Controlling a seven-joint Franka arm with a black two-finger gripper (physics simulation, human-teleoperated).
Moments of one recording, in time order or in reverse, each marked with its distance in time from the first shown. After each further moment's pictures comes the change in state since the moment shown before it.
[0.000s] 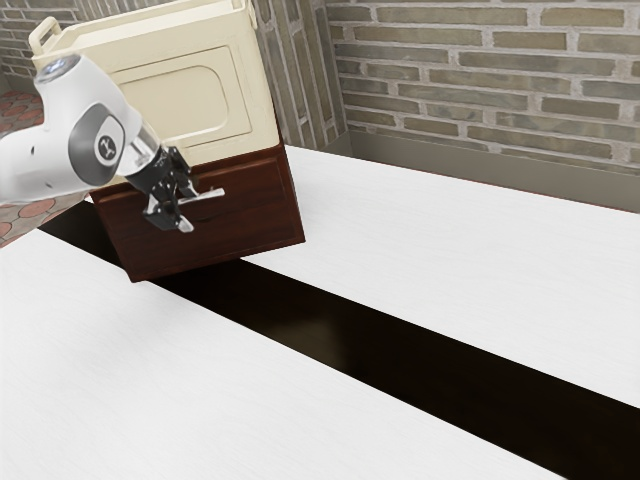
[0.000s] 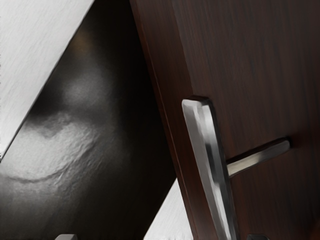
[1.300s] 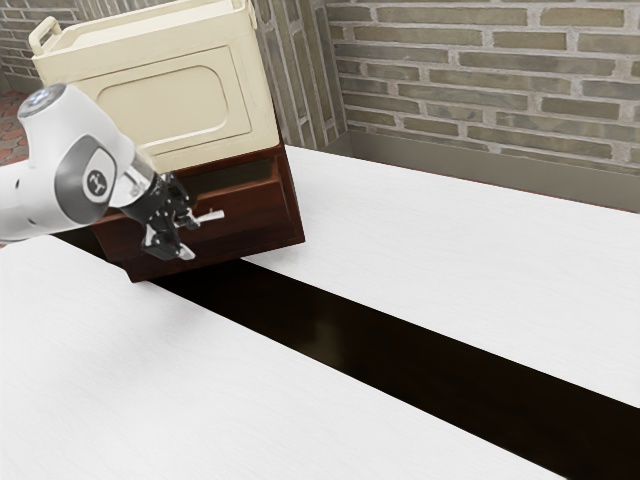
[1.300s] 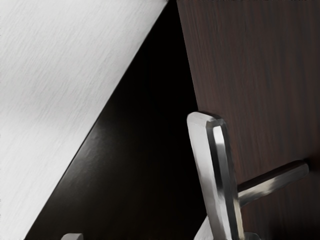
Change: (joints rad) arm -0.022 -0.221 0.000 -0.340 -0.052 0.135 -0.019
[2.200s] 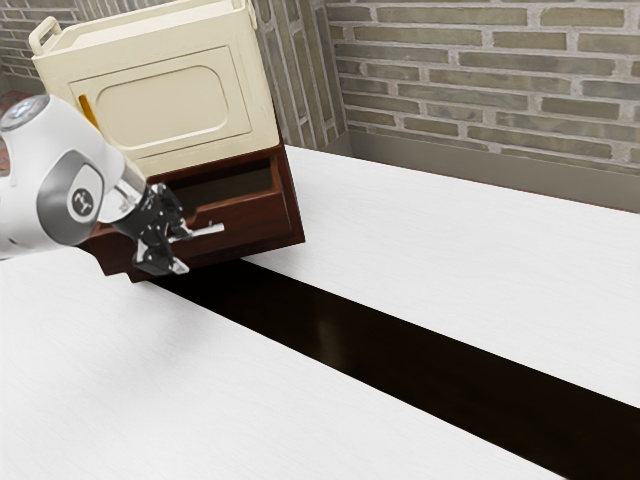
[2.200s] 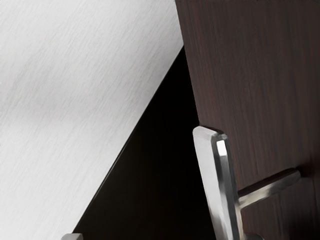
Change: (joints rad) arm -0.020 -0.153 0.002 -0.176 -0.006 0.047 -0.014
